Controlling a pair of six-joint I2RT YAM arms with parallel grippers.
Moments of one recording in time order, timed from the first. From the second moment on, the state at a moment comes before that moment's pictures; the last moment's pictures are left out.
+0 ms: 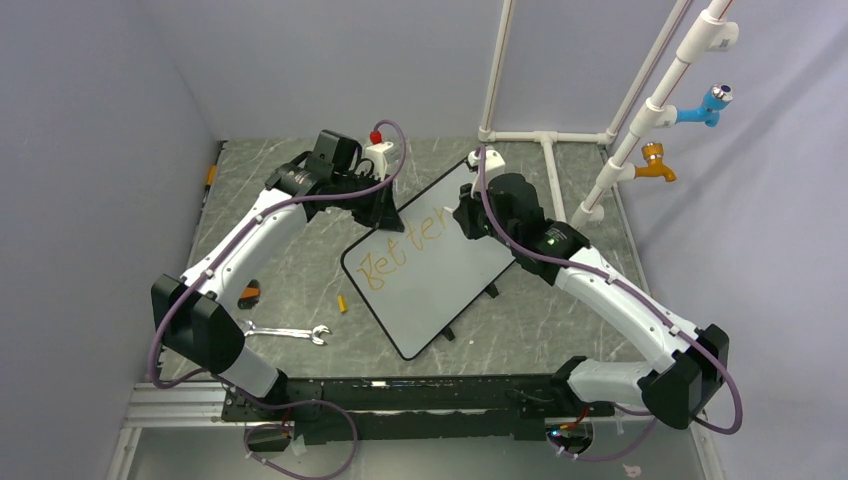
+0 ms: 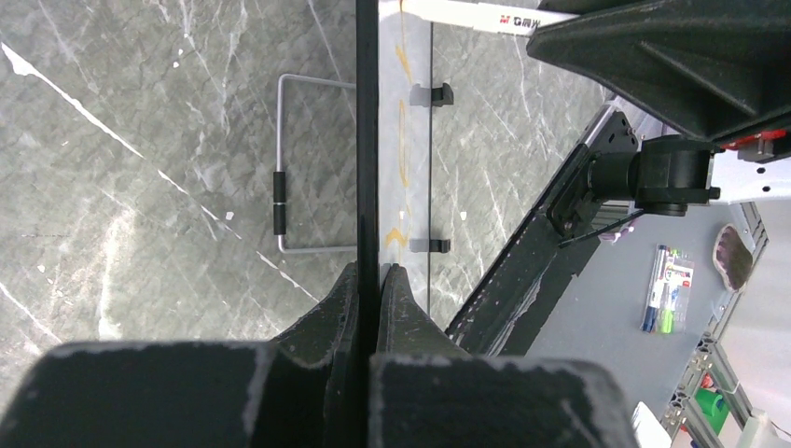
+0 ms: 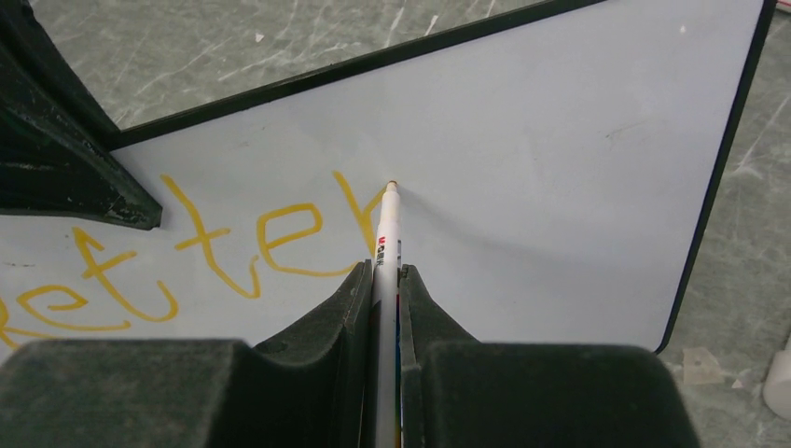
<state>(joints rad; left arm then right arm) -0.48 1.54 1.51 -0.77 0.57 -0.12 0.68 1.21 1.13 -0.36 0.12 0.18</state>
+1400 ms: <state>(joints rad) -0.48 1.54 1.51 -0.77 0.58 -0.12 0.67 0.93 1.06 -0.51 -0.02 0.24</state>
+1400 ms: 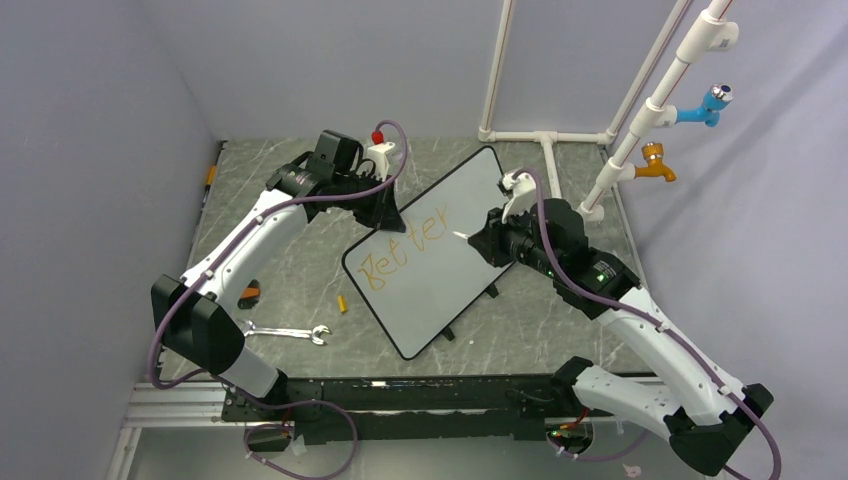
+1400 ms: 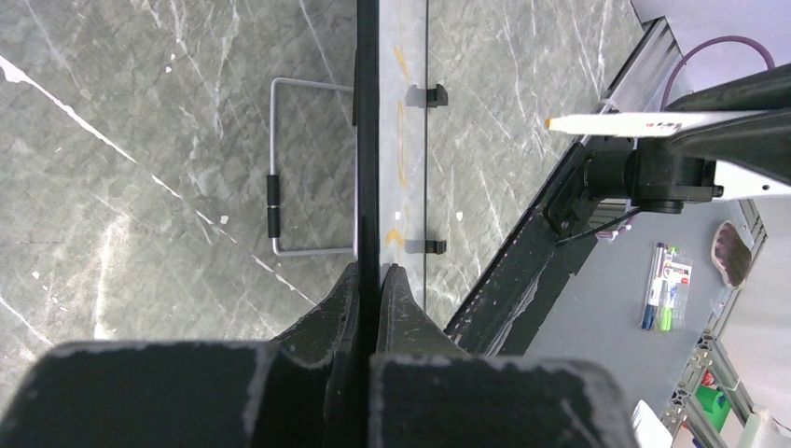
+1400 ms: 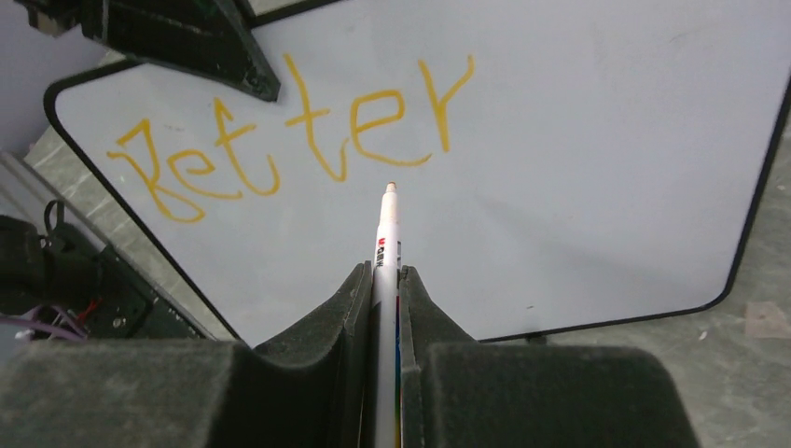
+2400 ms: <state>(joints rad) -0.48 1.54 1.51 -0.77 0.56 -0.13 1.14 1.00 0.93 -0.46 0.16 0.42</state>
